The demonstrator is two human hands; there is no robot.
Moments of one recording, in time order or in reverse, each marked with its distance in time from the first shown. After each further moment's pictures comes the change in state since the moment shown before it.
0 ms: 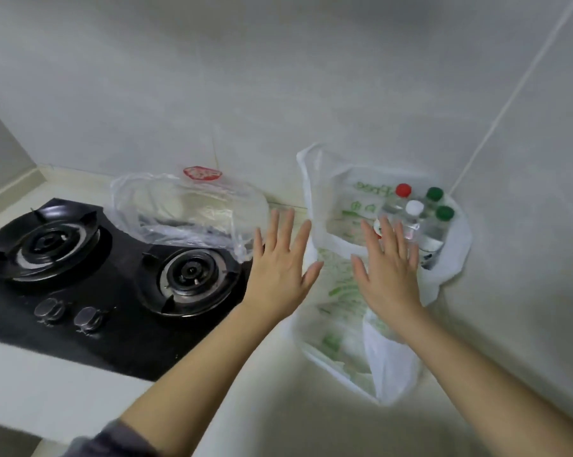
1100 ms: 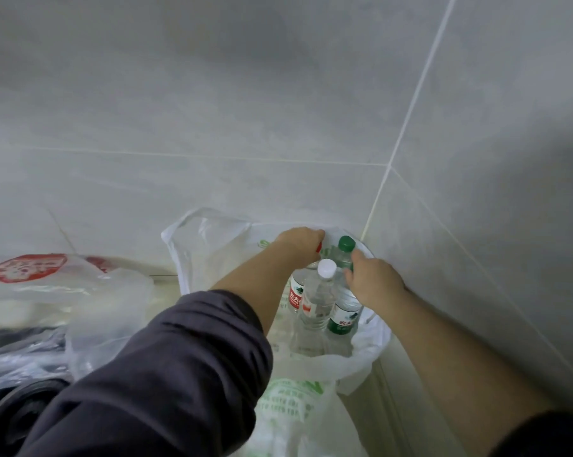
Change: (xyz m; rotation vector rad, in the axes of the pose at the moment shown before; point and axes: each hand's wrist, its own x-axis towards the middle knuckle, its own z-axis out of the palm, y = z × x) left_hand 0.296 0.128 0.105 -0.018 -0.516 0.367; right_hand 0.148 0.167 0.001 -0.191 -0.219 0.293
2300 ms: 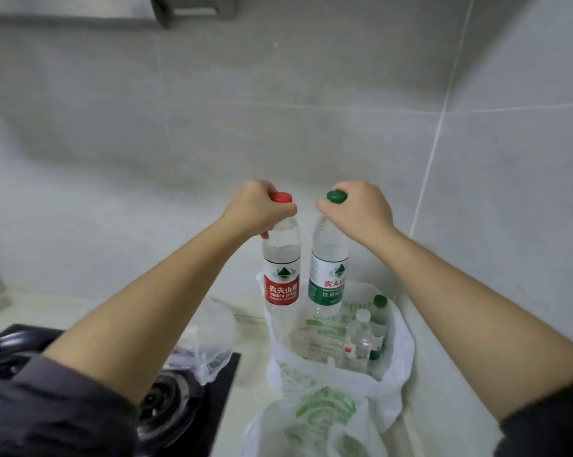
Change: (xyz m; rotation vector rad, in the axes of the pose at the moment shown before) left_hand -0.280 0.016 -0.233 -0.545 0.665 -0.434; right_hand -0.113 -0.133 -0.265 0.582 0.559 -0.325
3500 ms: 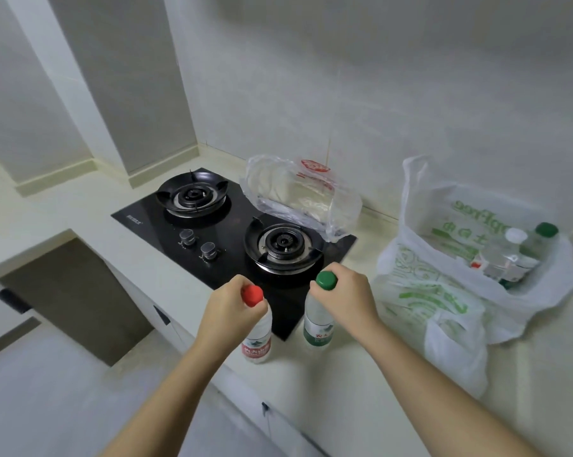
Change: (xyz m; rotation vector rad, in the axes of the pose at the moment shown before) left_hand -0.356 -0.234 0.030 0.142 0.250 -0.583; right_hand -0.315 -0.041 0.179 0.348 -0.630 -0.005
